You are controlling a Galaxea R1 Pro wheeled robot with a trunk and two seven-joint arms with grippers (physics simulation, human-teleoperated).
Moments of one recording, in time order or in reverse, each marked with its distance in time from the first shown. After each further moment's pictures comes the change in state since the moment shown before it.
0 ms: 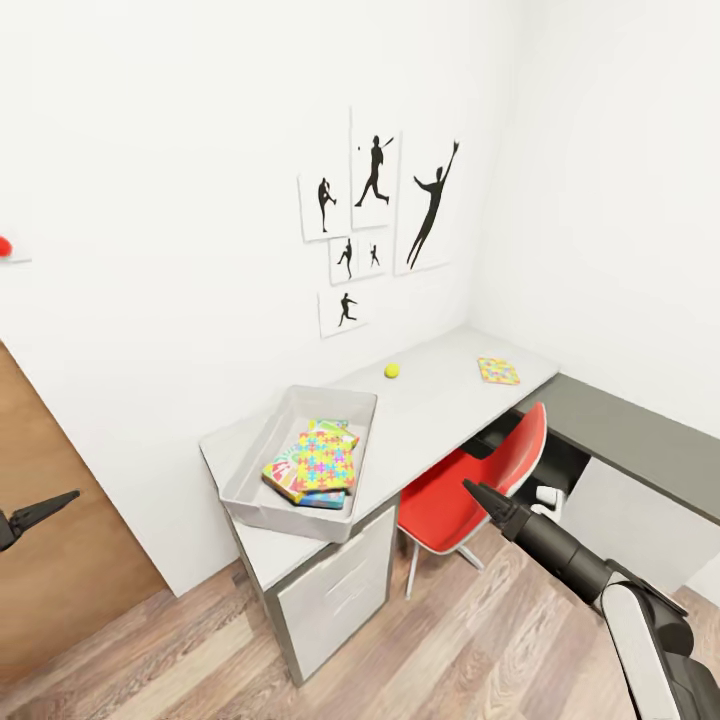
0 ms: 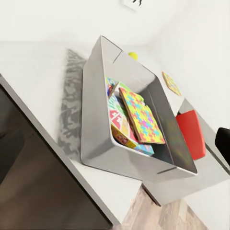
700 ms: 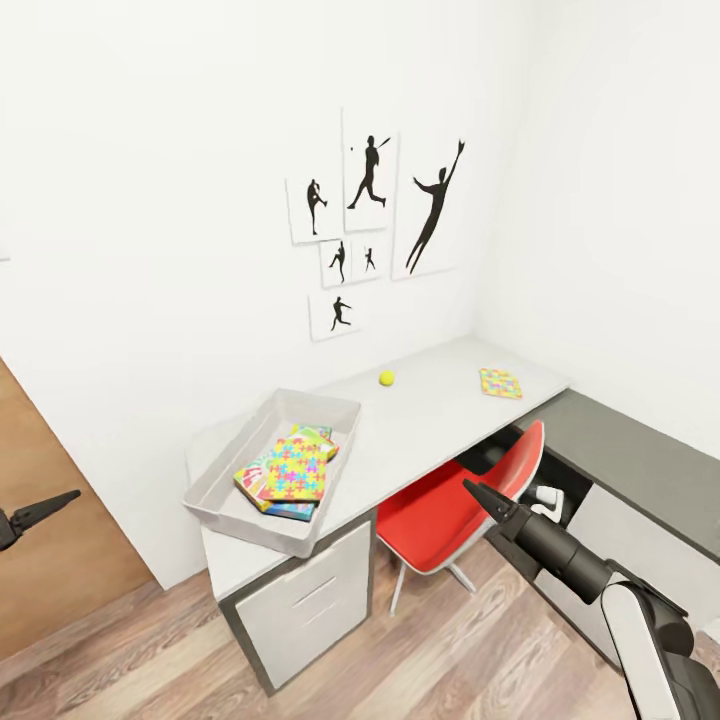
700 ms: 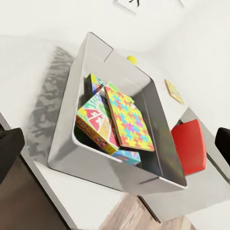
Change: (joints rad) left arm 0.000 -0.002 -0.002 -0.005 0.000 0.001 0.001; right arm 0.000 0.000 0.000 0.000 0.000 -0.001 0.000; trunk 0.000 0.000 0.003
